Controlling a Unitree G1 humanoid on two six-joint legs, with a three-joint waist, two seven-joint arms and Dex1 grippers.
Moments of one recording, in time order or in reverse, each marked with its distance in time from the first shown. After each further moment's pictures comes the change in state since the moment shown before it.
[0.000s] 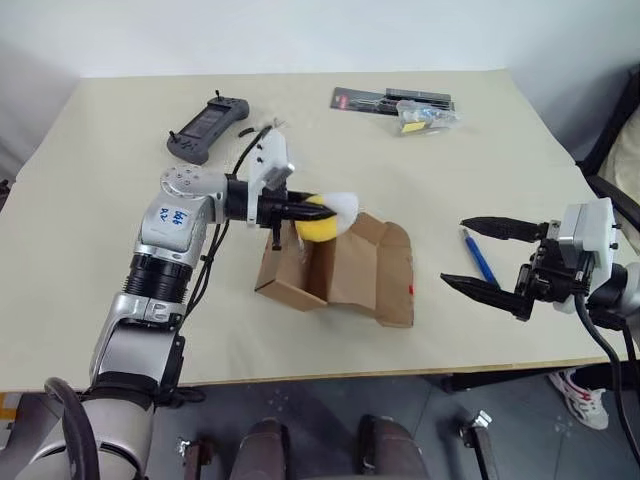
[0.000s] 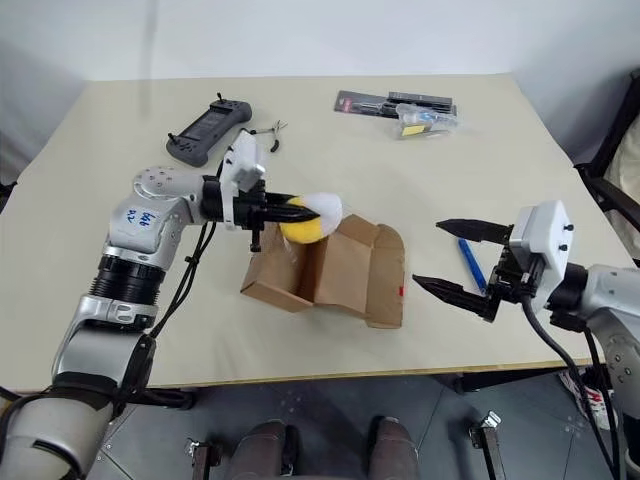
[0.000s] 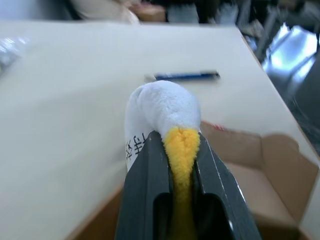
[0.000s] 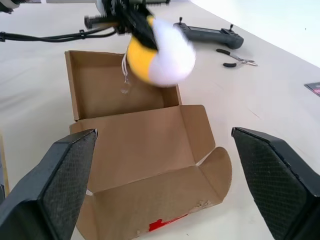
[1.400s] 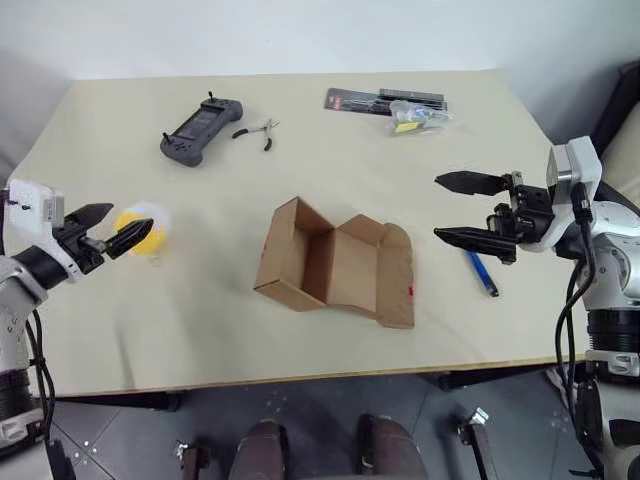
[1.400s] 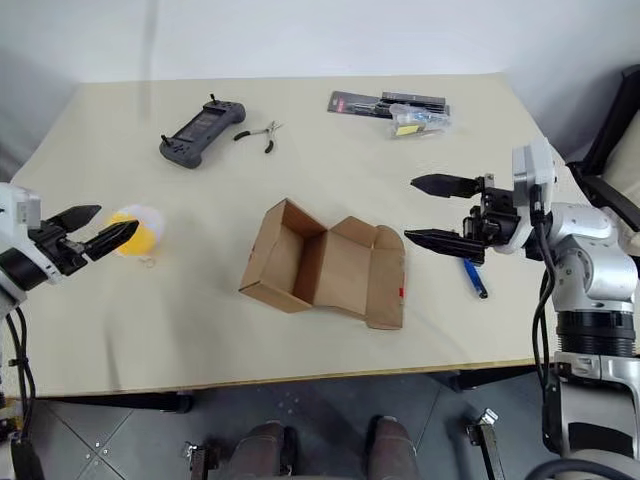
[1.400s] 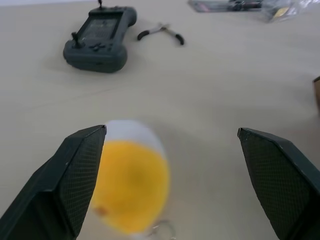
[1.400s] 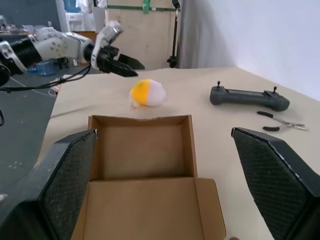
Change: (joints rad) left arm 0.716 0.372 0.594 -0.307 -0.187 0.138 0.388; right arm -0.520 0.165 0.191 0.610 -0.043 -0.123 0.407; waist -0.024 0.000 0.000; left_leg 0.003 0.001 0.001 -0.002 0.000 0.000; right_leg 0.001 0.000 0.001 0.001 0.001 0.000
